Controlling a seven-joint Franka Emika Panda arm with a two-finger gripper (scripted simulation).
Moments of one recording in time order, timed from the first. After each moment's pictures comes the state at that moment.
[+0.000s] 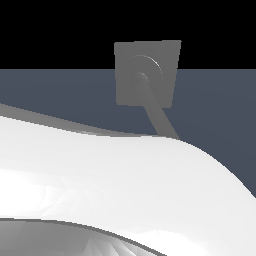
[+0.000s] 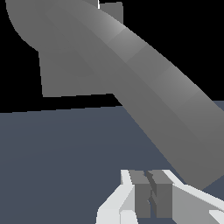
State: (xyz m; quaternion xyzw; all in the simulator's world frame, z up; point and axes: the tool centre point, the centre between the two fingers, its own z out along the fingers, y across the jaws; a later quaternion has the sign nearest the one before) arm -0.163 -0.091 0.086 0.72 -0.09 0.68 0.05
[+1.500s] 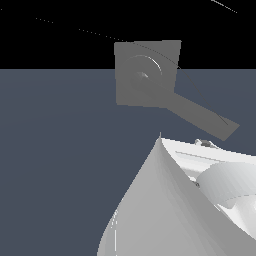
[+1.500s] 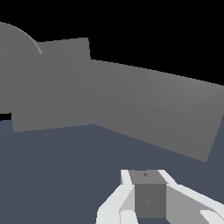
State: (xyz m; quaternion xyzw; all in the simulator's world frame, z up) arm -0.177 -0.157 0.149 0.72 -0.11 0.69 0.04
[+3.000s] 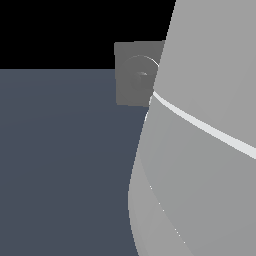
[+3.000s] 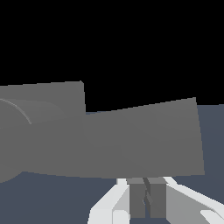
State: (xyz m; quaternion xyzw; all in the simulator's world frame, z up) arm -0.181 -0.182 0.245 0.71 -0.10 0.69 0.06
